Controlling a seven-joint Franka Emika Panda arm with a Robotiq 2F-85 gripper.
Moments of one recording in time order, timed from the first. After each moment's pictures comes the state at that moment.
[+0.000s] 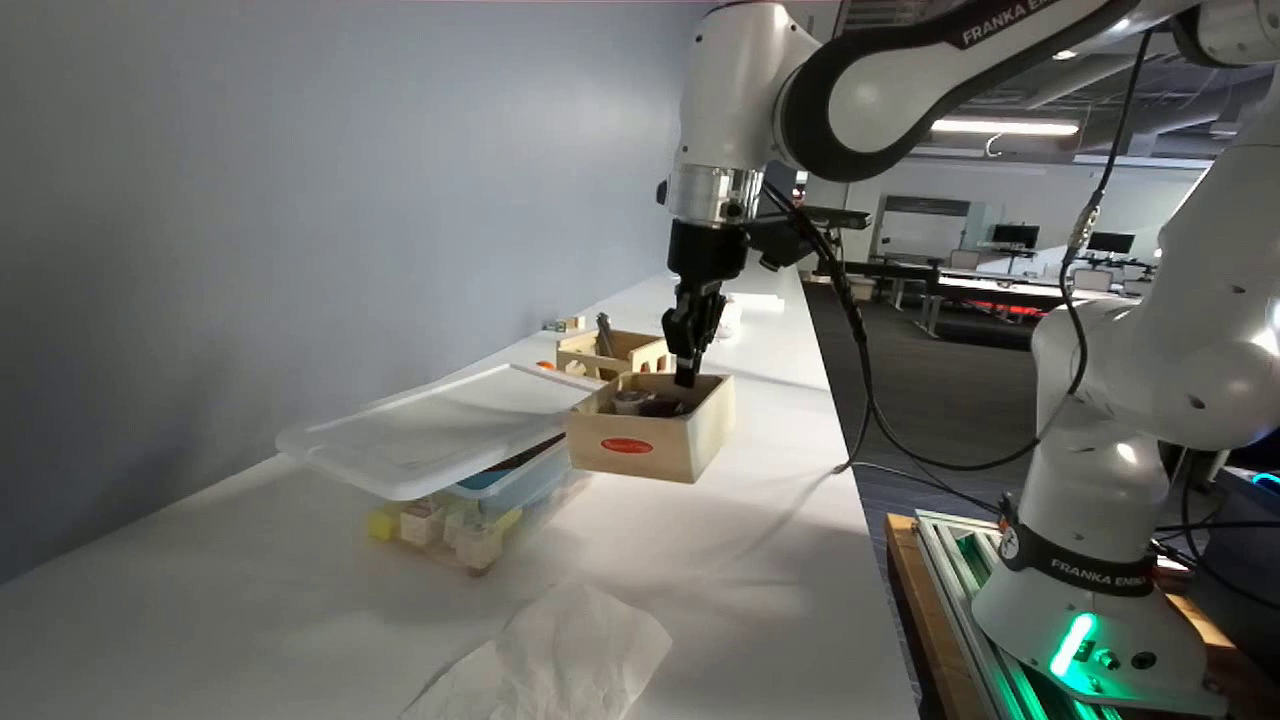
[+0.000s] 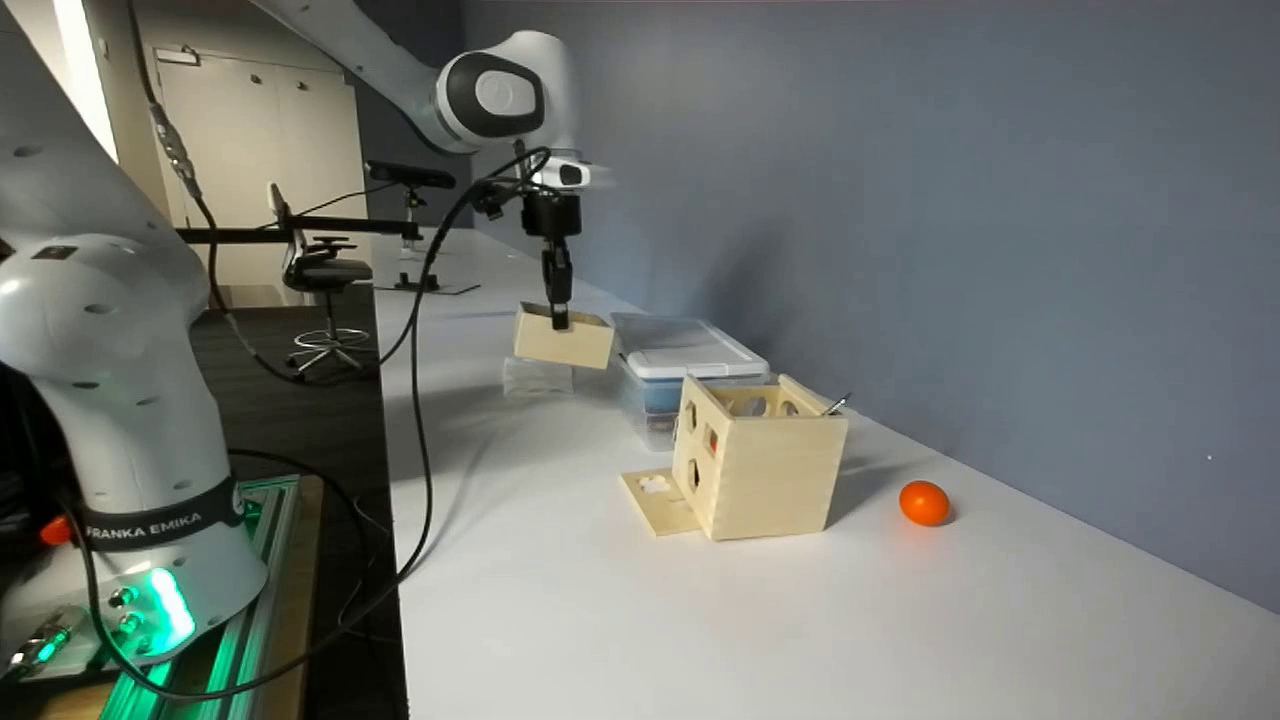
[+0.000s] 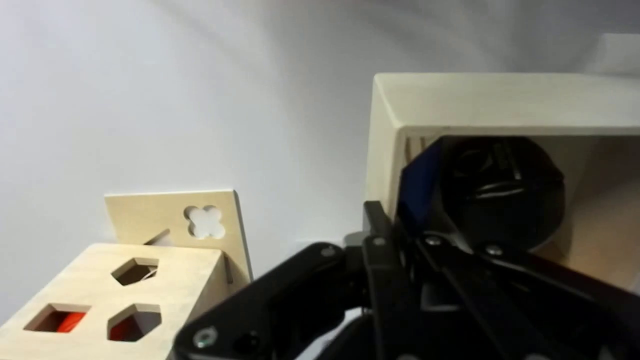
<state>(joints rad) 0.02 -0.37 0.15 -2.44 -0.07 2.14 0.41</state>
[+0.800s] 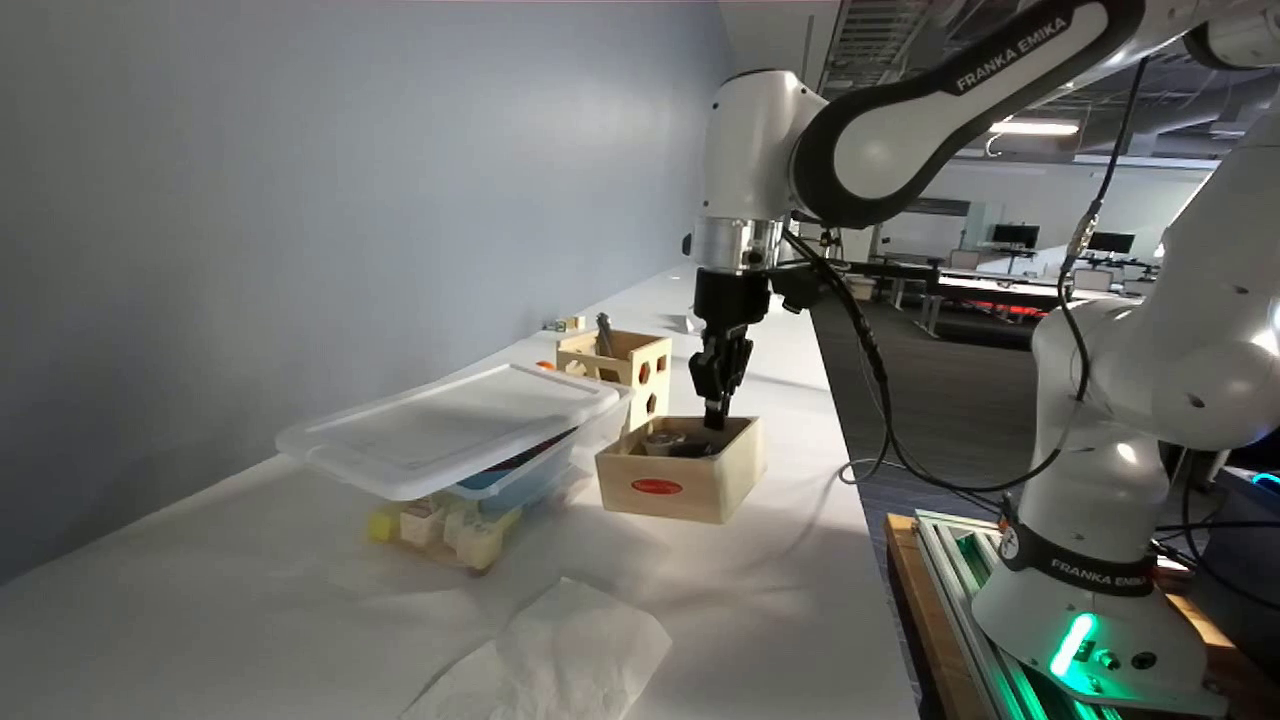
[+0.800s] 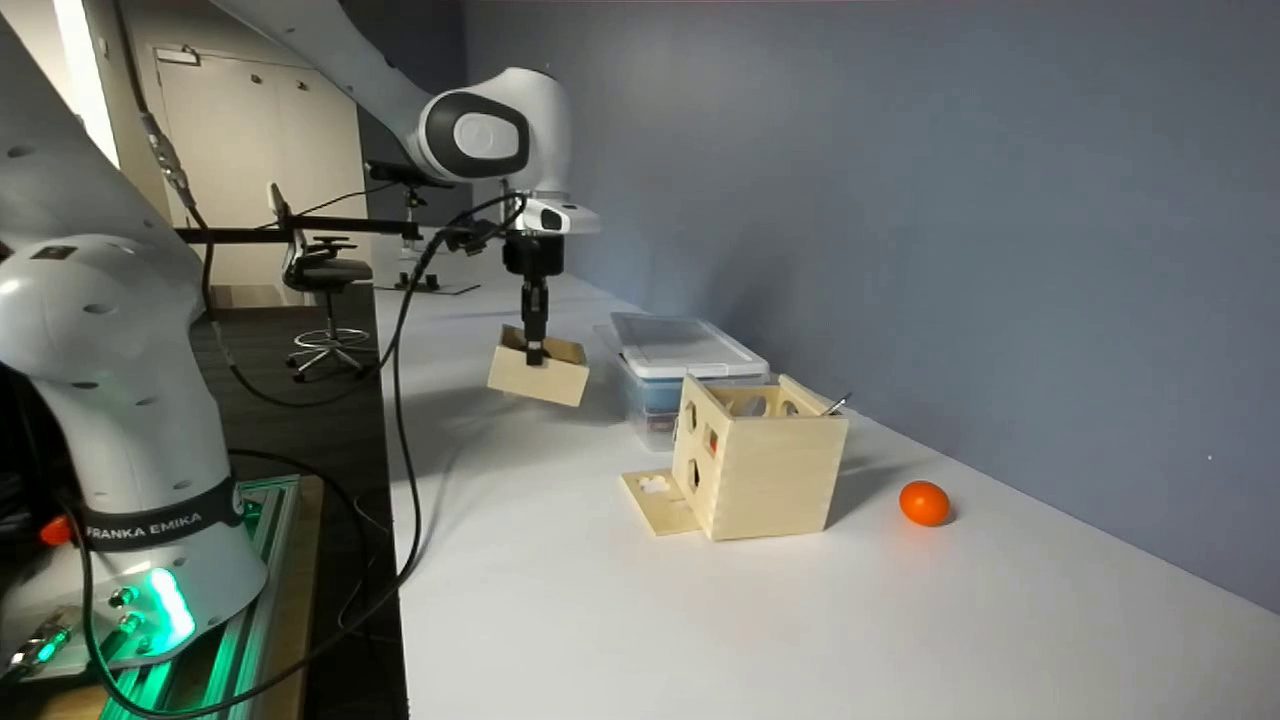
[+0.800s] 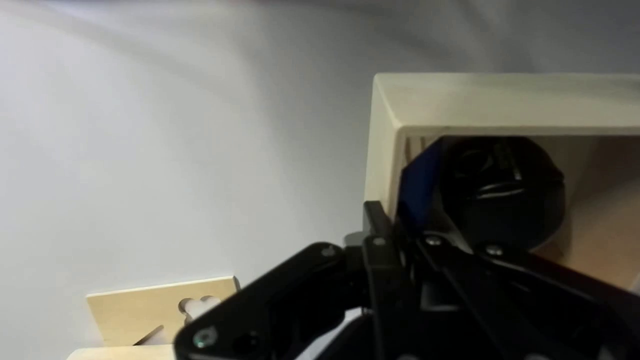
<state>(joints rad) 0.02 -0.39 0.11 -2.58 0.03 2.20 0.38</state>
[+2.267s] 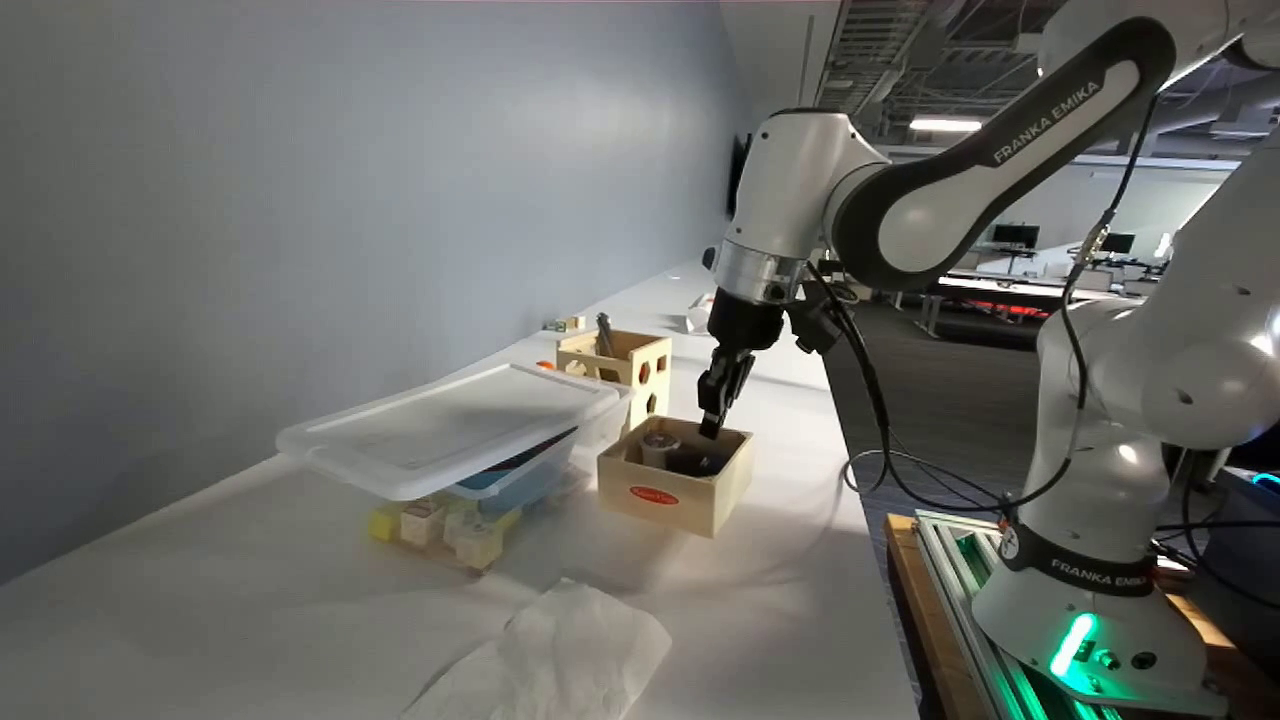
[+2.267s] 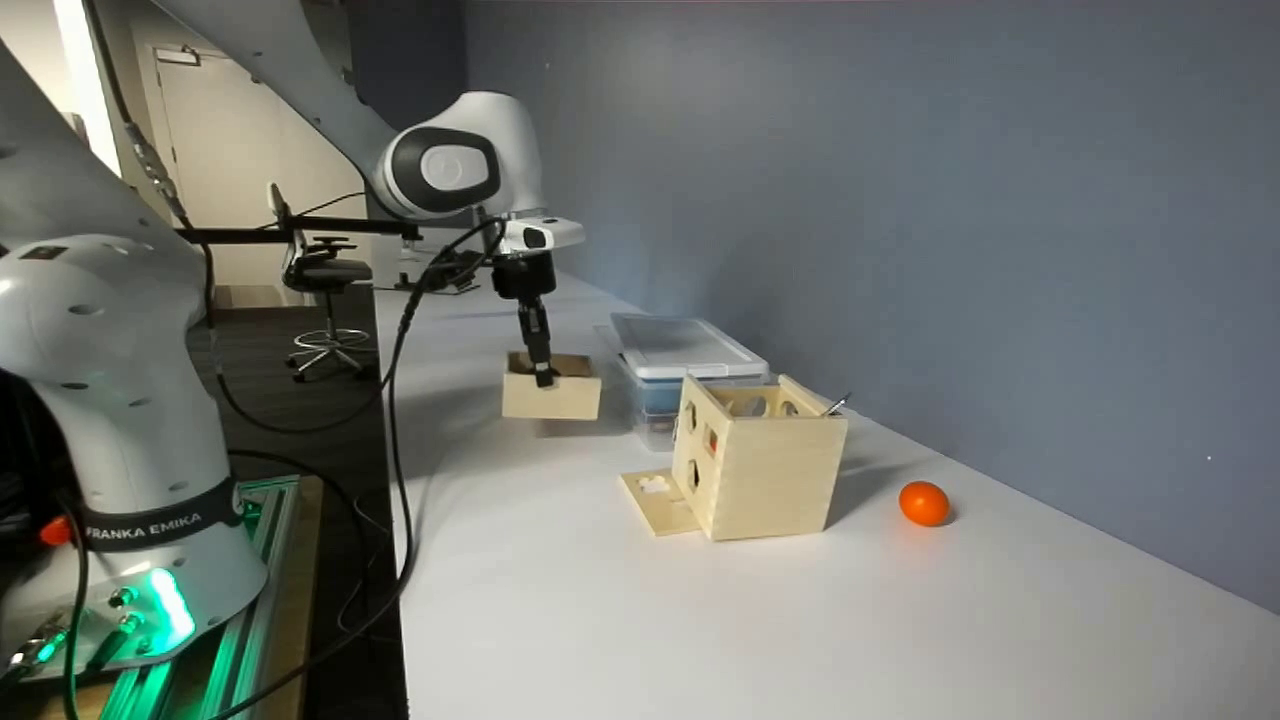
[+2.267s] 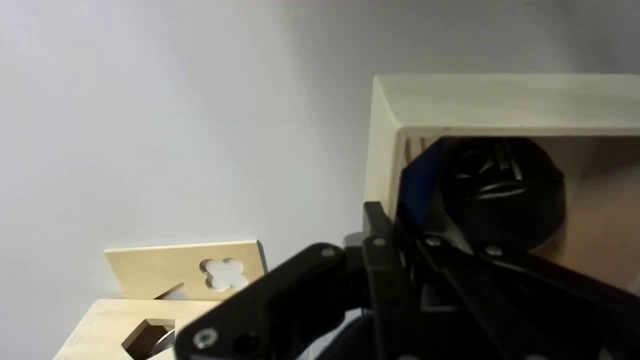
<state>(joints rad) -0.04 -0.45 0.16 -2.74 -0.07 2.47 0.39</state>
